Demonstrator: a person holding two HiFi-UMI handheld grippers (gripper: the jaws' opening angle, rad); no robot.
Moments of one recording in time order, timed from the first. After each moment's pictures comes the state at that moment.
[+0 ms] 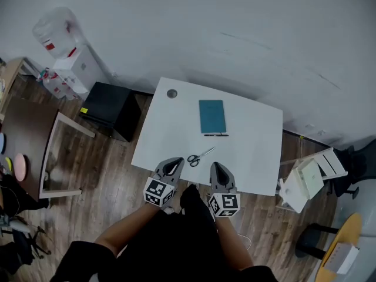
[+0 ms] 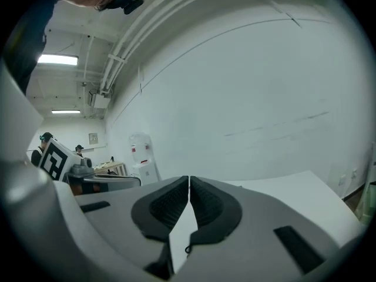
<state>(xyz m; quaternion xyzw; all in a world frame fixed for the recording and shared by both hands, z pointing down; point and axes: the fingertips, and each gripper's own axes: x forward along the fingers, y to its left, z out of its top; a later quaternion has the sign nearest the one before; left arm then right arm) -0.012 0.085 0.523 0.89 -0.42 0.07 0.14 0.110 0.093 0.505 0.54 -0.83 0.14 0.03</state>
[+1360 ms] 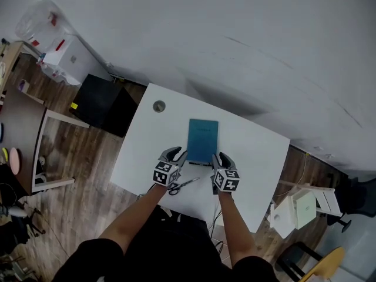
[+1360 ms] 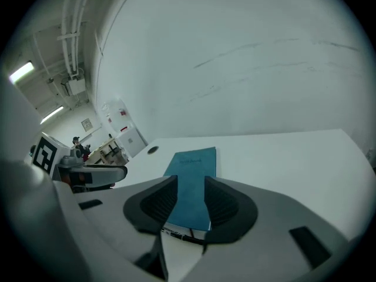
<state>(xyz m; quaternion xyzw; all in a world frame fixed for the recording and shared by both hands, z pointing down) 0.058 -0.146 0.715 0.82 -0.46 0.16 0.30 0.208 -0.163 0.720 0.48 -0.79 0.32 0.18</state>
